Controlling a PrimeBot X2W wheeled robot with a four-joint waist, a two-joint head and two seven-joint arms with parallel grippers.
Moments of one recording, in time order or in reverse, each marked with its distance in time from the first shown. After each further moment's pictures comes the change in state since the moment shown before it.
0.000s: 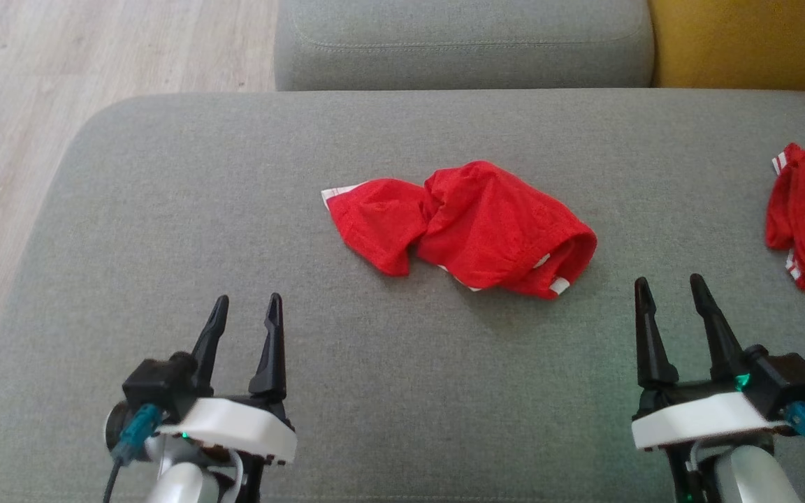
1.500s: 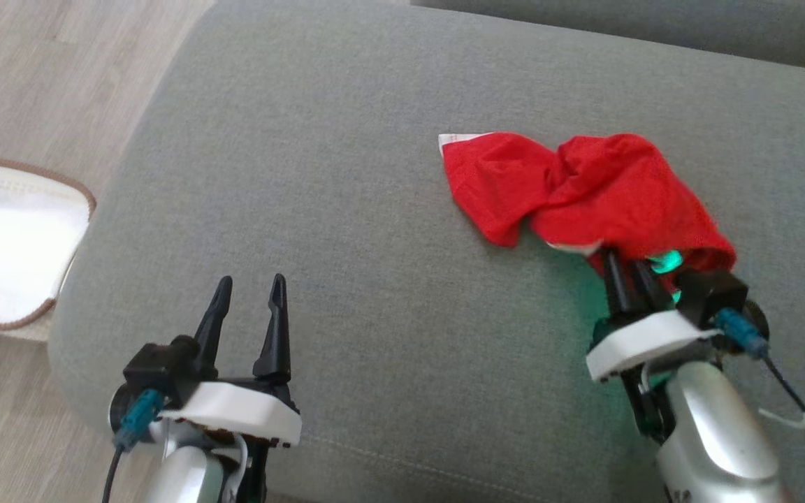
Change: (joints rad) left arm -0.033 -0.041 0.028 0.003 0.028 -0.025 0.000; right arm -0.299 -0.004 0.100 0.349 -0.043 0.000 0.001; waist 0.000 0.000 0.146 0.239
